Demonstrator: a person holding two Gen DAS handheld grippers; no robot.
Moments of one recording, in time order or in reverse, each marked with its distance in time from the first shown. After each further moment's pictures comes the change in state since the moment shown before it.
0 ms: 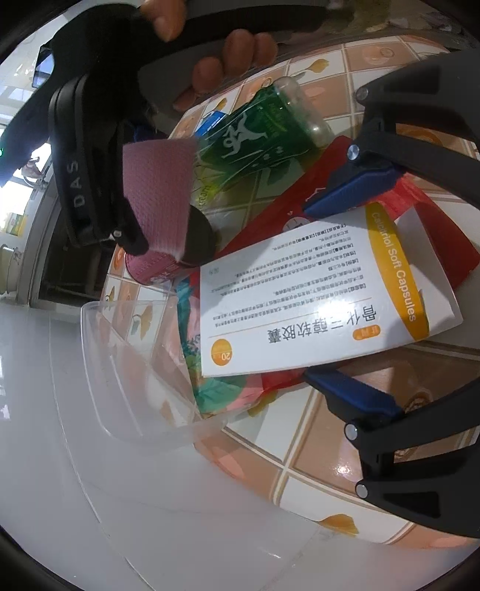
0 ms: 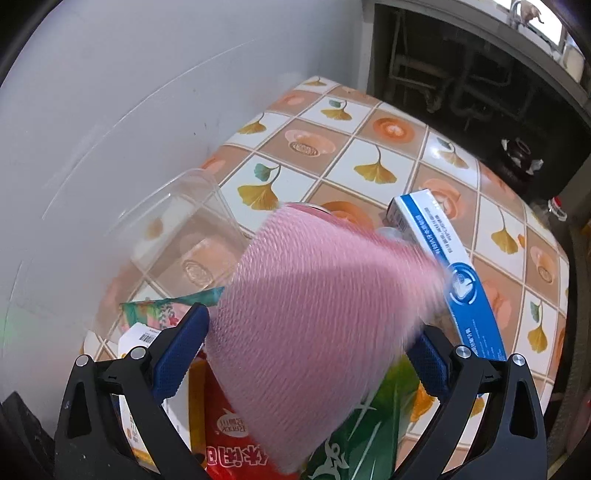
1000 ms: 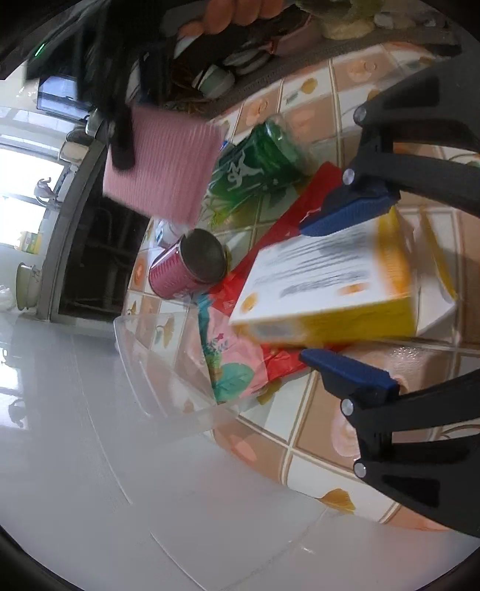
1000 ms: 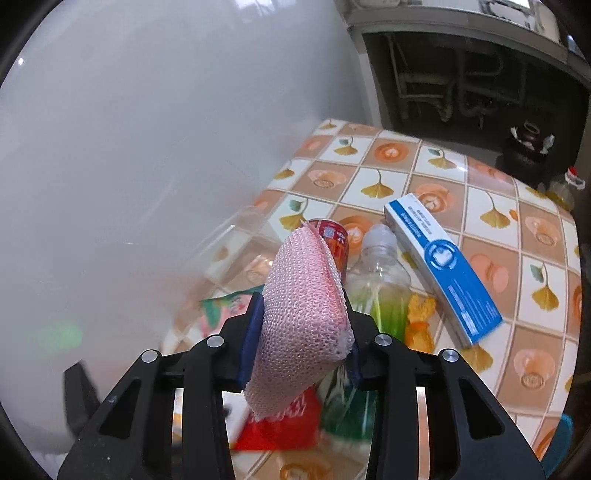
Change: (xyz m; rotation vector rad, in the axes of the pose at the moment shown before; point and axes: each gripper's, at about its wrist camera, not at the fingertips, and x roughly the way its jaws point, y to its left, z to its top) left arm -0.045 0.001 -0.009 0.034 -0.071 -0.049; right arm -0.107 -0.049 -0.054 0.138 -0.186 0.268
